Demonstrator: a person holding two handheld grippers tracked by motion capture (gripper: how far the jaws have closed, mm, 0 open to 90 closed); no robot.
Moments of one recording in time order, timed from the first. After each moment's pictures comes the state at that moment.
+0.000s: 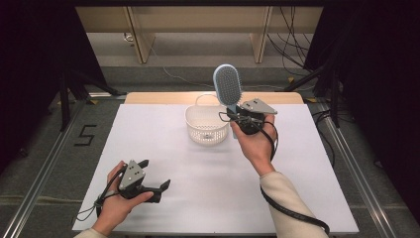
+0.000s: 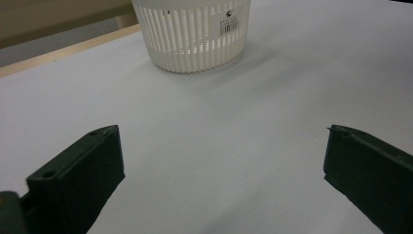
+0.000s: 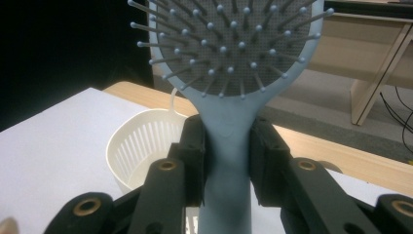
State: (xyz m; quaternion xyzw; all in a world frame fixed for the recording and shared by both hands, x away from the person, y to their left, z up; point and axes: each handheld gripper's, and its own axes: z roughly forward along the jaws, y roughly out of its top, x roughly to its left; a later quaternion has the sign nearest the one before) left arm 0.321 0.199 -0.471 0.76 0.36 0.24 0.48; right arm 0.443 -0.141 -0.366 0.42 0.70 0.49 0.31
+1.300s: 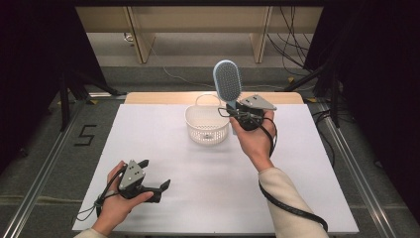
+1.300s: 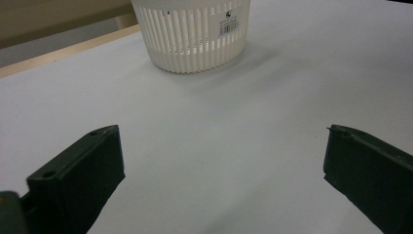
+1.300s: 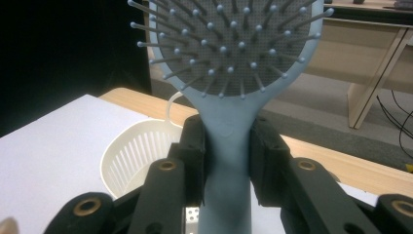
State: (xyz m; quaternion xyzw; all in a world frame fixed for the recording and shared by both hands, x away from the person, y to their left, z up) left arm 0.321 0.199 -0.471 0.76 0.36 0.24 0.48; right arm 0.451 -0.139 -0.360 0.42 0.70 0.49 0.31
